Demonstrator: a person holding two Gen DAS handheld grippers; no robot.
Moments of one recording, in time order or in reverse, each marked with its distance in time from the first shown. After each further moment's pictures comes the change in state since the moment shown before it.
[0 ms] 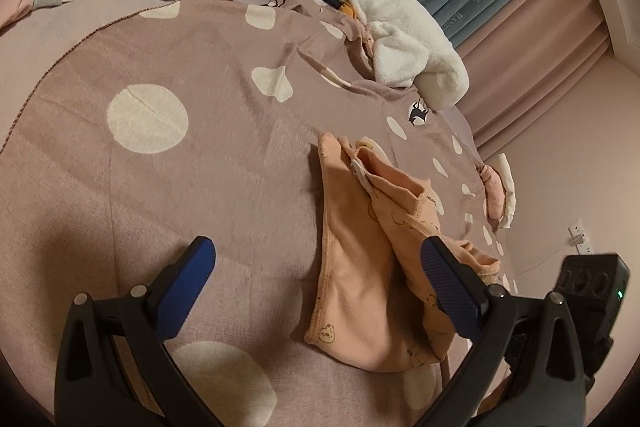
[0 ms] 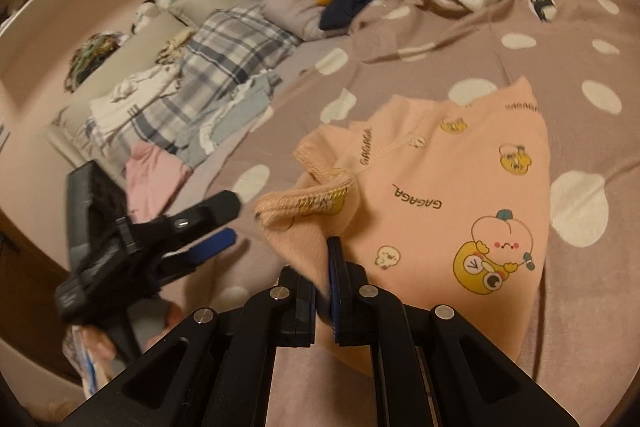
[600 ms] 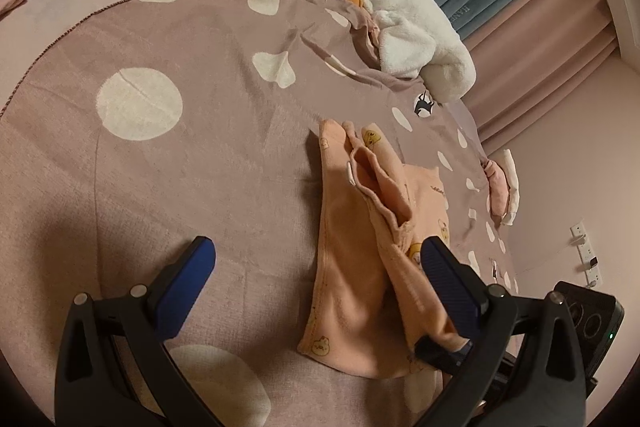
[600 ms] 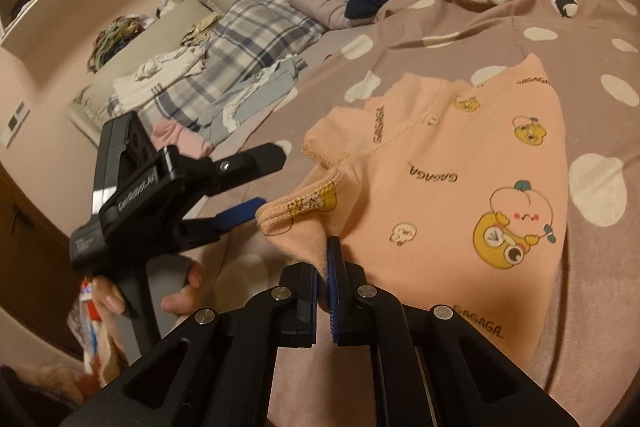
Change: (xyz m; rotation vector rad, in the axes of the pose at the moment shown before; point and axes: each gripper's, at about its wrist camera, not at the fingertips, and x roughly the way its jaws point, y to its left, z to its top) left arm 0.014 0.000 0.000 -0.017 0.036 0.015; right arm 0.011 0.005 -0.020 -0.040 0.045 0.081
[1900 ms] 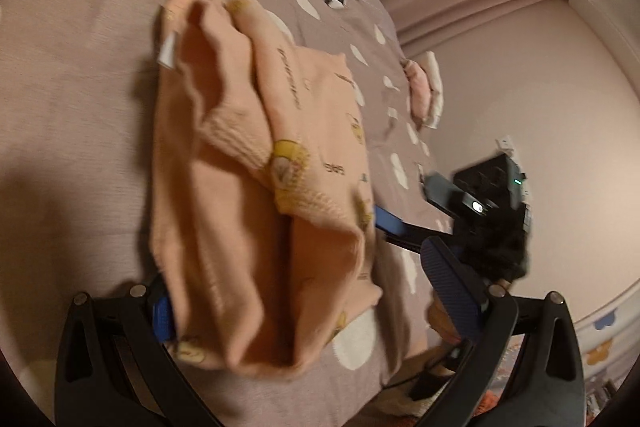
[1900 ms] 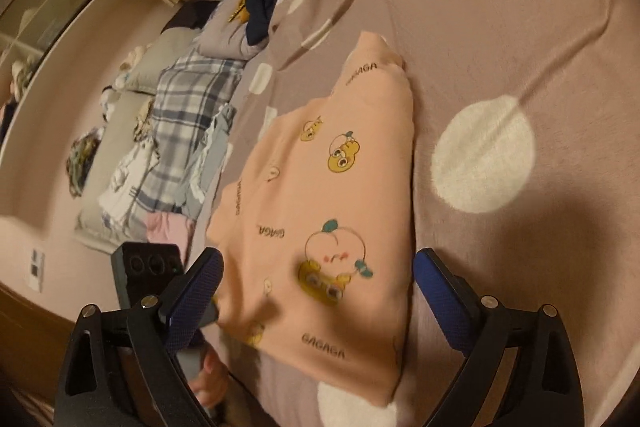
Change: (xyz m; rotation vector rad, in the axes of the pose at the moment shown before) left arm 0.066 -0.041 -0.022 0.077 0.388 -0.356; right arm -0.034 -0.119 0.011 0.481 -0.001 0.074
